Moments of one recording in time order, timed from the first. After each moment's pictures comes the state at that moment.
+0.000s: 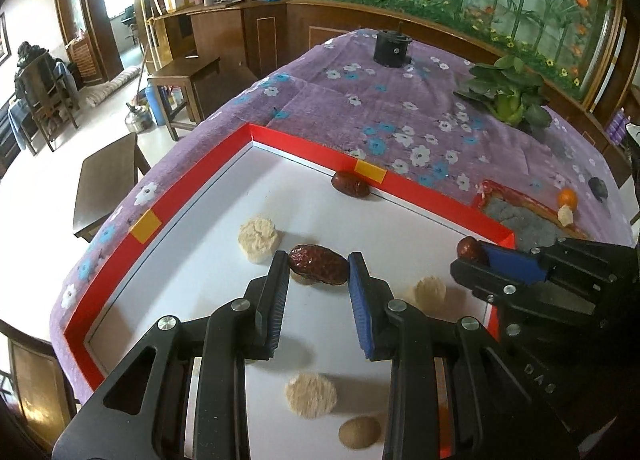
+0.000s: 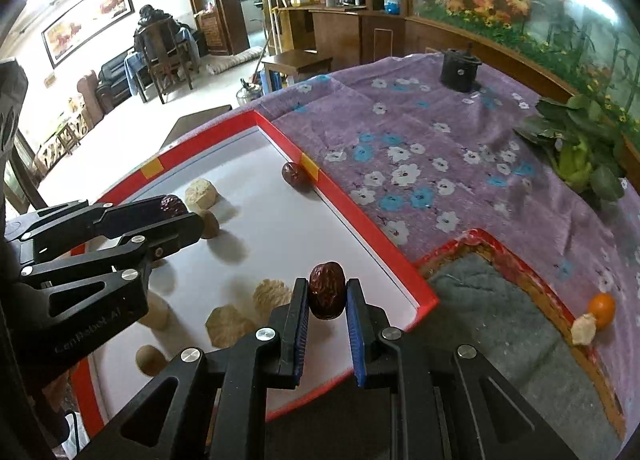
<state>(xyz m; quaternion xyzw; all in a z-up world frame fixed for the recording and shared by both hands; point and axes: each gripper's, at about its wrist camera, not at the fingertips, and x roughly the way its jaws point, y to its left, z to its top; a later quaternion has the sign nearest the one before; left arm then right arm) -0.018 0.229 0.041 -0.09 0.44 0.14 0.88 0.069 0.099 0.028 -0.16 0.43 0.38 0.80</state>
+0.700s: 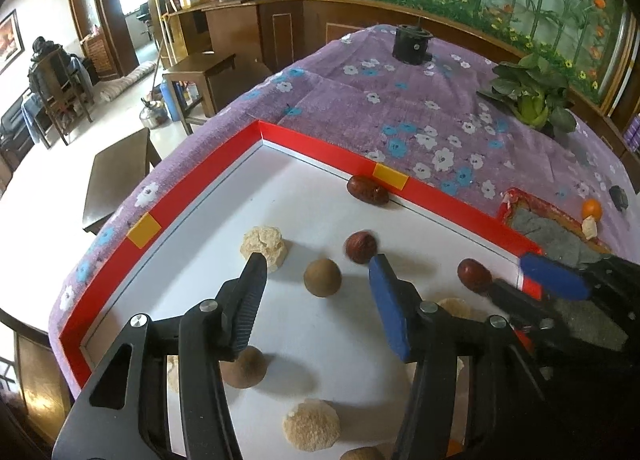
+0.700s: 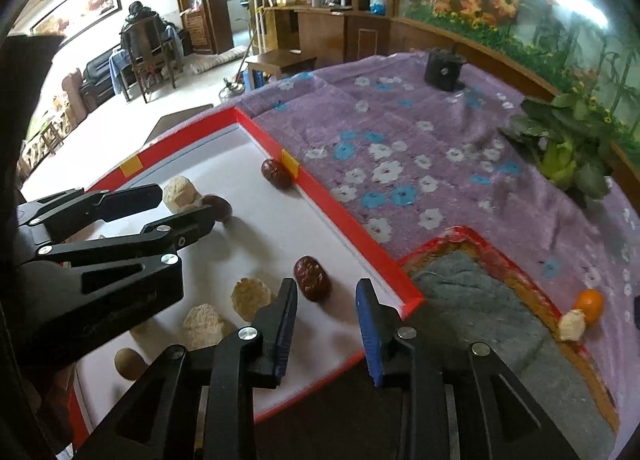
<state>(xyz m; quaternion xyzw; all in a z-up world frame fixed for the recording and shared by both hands) -0.004 0.232 0.032 -0.09 0.44 0.18 0.88 0.059 0.085 0.036 -0.17 0.41 0.34 0.83</state>
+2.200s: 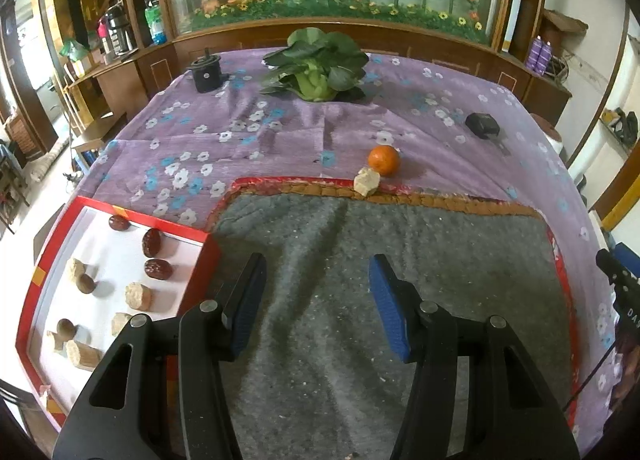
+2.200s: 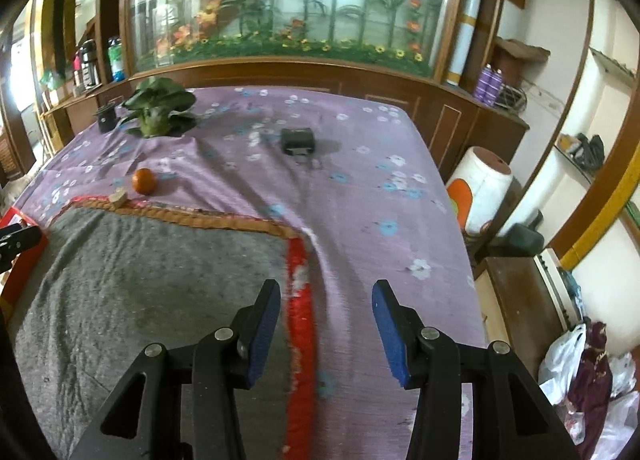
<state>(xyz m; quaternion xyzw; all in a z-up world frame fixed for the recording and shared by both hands) 0.012 0.008 0.070 0.00 0.43 0.02 0.90 0.010 -0.301 0.064 -0.04 0.39 -0.03 0.92</state>
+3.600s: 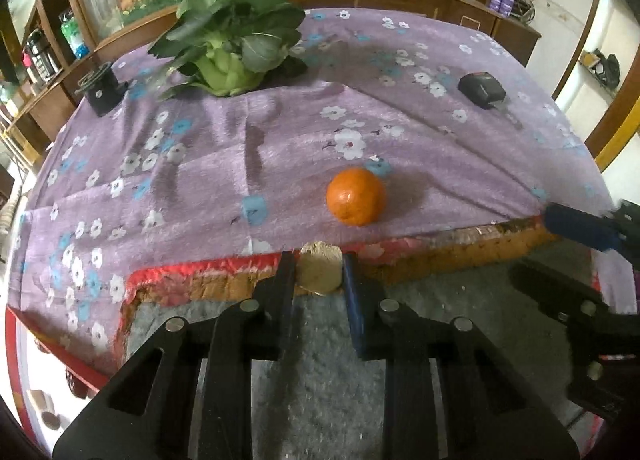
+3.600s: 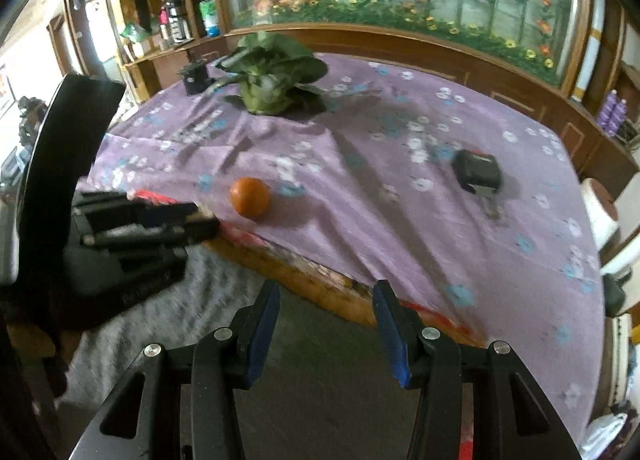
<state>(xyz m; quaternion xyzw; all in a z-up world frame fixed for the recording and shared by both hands) 0.136 -0.015 0.023 0.05 0.49 -0.08 0.87 0.132 -0.178 0.043 -0.06 0.44 0.19 0.87</state>
